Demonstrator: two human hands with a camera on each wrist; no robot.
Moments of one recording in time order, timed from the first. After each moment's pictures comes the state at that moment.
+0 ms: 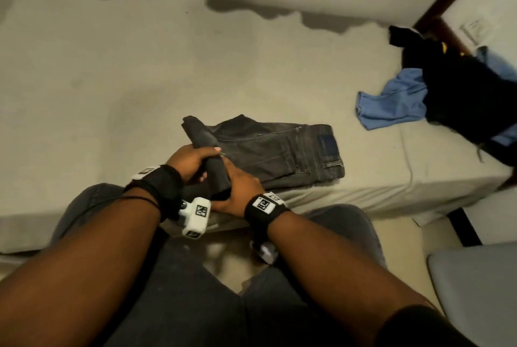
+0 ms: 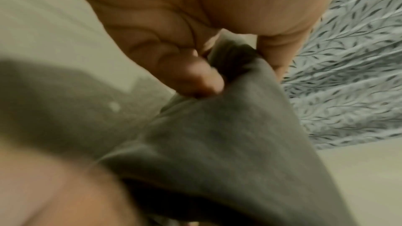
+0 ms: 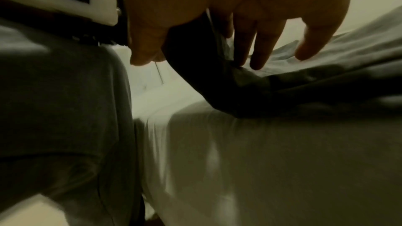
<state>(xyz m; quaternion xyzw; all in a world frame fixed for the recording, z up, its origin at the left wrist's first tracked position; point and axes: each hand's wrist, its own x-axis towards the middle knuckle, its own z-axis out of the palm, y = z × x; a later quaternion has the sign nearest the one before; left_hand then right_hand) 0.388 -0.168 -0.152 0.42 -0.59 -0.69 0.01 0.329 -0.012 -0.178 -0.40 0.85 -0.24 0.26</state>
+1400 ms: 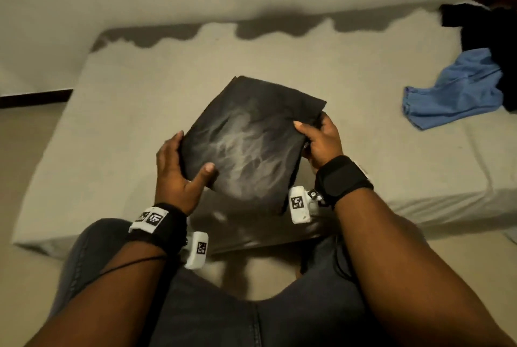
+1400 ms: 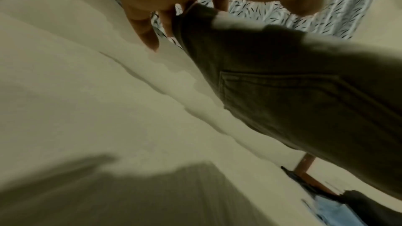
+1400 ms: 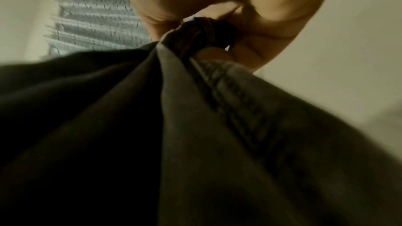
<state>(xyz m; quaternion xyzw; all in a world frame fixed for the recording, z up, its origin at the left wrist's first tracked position) 0.447 -0.198 -0.143 0.32 -0.83 -0.35 0.29 0.208 -0.010 -0.115 -0.03 0.58 -0.77 0.26</state>
